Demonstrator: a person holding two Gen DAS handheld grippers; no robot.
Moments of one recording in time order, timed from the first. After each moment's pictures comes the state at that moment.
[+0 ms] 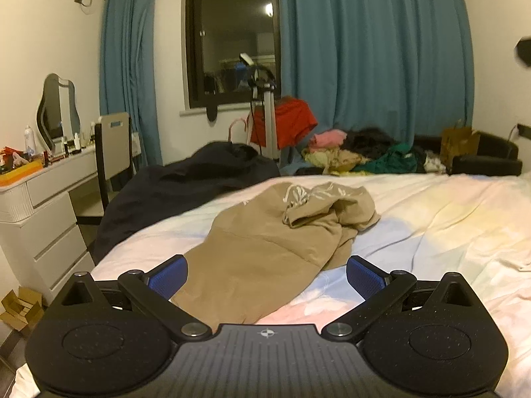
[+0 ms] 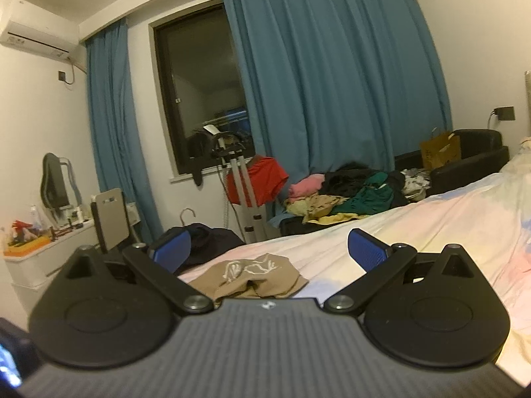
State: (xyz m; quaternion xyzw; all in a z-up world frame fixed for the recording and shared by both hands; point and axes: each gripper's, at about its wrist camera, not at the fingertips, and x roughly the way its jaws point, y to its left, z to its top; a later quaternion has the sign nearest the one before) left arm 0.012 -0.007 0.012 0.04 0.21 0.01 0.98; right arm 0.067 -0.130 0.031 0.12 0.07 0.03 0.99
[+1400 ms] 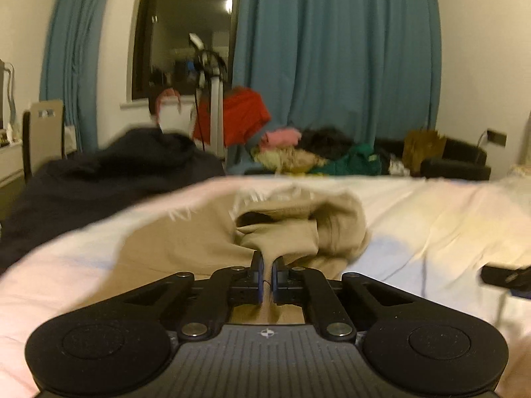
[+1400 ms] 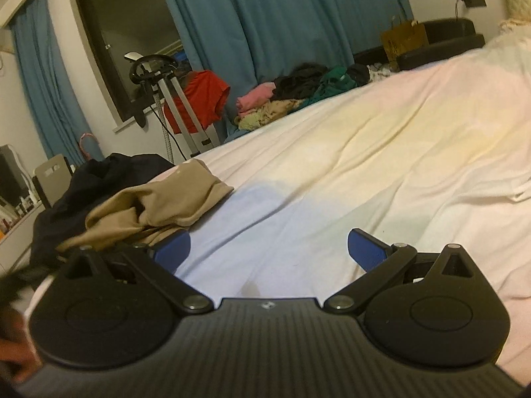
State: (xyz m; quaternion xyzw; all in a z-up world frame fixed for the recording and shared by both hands) left arm 0.161 -0.005 -0.043 0.01 0.18 -0.08 0.98; right arm 0.213 -0.185 -0.155 0.20 0.19 -0.02 0.96
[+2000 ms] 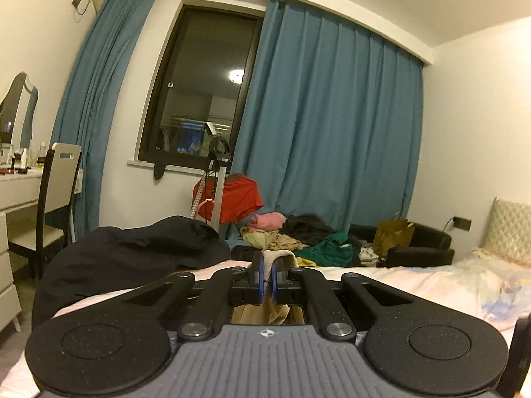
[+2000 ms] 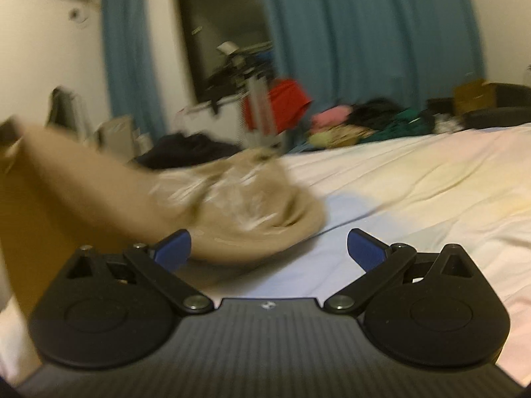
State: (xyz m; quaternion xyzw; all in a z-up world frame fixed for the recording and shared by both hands) left arm 0.017 0.101 0.056 -0.07 0.06 -0.12 0.99; right arm 0.152 -0.098 -0.121 0.08 0.17 0.10 0.98
